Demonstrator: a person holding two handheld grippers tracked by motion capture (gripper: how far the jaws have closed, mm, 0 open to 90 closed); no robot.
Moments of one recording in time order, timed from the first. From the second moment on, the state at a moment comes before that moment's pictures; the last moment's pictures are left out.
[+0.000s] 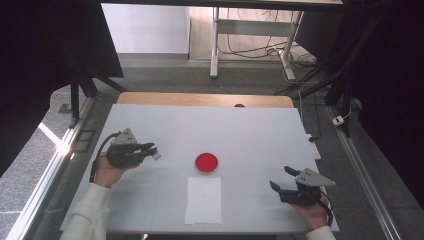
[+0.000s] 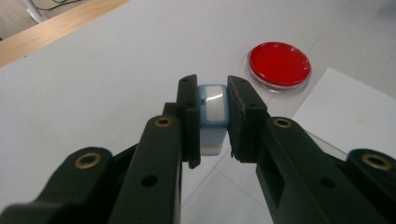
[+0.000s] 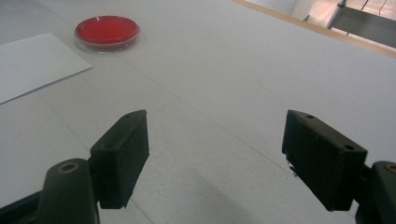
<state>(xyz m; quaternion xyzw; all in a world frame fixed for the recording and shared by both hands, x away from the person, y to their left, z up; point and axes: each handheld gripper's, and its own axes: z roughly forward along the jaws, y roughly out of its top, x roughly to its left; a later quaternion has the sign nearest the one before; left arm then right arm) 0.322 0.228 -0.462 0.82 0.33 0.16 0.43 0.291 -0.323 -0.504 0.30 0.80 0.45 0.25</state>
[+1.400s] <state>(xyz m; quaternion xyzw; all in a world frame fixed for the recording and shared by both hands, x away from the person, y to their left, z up) 0.309 0.193 -0.439 0.80 0.31 0.11 0.51 0.291 -0.322 -0.505 0.30 0.80 0.45 0.25</state>
